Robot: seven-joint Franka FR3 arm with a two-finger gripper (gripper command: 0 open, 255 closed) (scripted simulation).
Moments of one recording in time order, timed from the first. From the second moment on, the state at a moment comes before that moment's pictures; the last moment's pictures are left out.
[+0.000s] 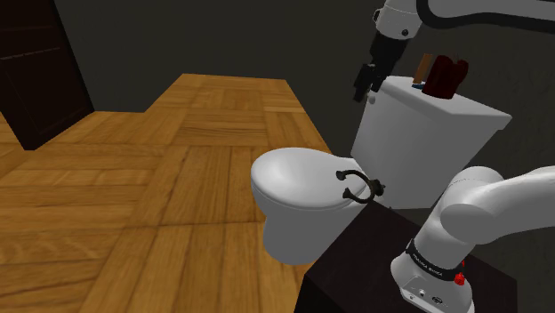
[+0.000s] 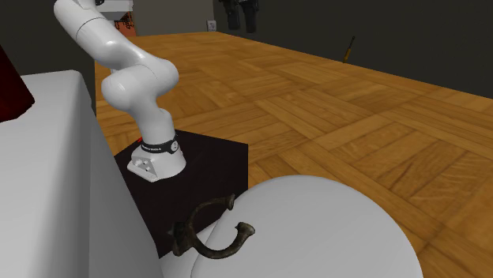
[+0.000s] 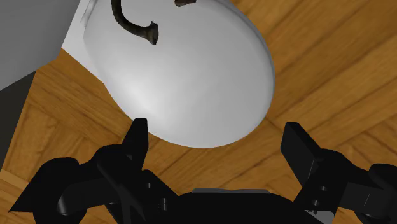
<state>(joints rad) -0.02 -0.83 0.07 -2.29 -0.12 1.65 0.06</state>
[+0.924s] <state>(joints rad) -0.09 -0.82 -0.11 -2.60 -0.22 1.96 -0.04</state>
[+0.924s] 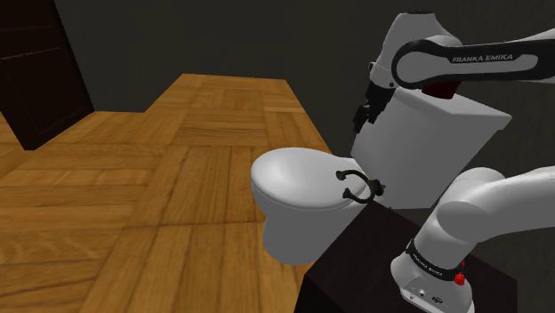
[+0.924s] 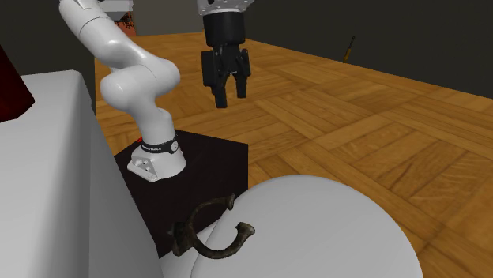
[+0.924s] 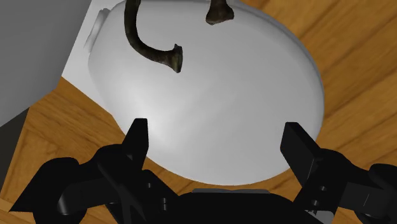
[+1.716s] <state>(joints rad) -0.19 -0.57 -0.32 -2.75 -0.34 2.35 -0.15</state>
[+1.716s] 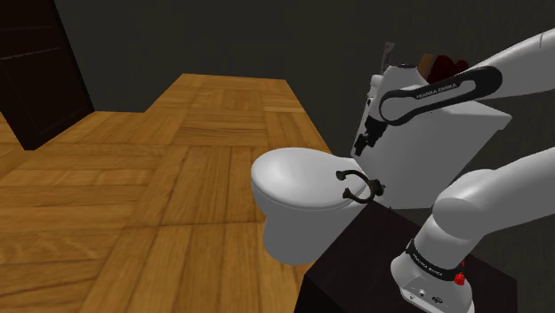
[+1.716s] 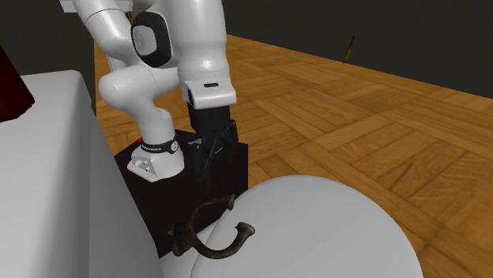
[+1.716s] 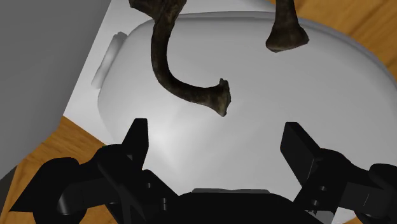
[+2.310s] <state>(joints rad) -0.19 -0.22 -0.49 -2.74 -0.31 2.68 -0.28</state>
